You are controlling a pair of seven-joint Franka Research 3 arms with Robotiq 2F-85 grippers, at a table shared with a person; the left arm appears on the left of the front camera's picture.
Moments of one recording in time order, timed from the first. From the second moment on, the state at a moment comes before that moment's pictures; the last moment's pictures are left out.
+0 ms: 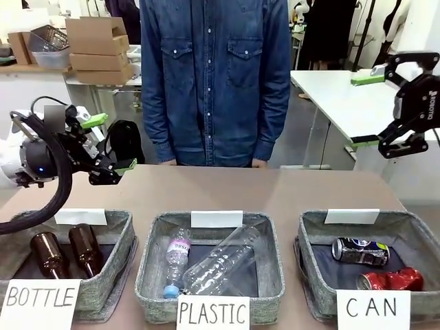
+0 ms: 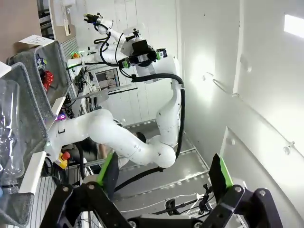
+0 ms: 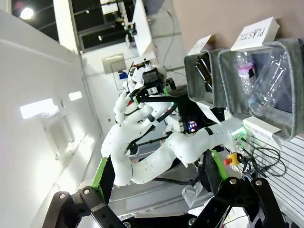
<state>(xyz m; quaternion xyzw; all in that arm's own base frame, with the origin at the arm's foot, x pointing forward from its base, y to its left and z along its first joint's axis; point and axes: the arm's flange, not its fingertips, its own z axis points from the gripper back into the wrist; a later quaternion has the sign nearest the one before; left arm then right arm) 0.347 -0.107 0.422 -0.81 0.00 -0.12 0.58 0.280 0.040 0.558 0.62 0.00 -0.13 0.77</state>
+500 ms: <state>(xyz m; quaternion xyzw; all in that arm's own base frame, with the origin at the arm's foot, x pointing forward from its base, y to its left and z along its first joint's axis) 0.347 -0.106 0.422 -0.81 0.00 -0.12 0.58 0.280 0.040 0.558 0.62 0.00 -0.13 0.77</state>
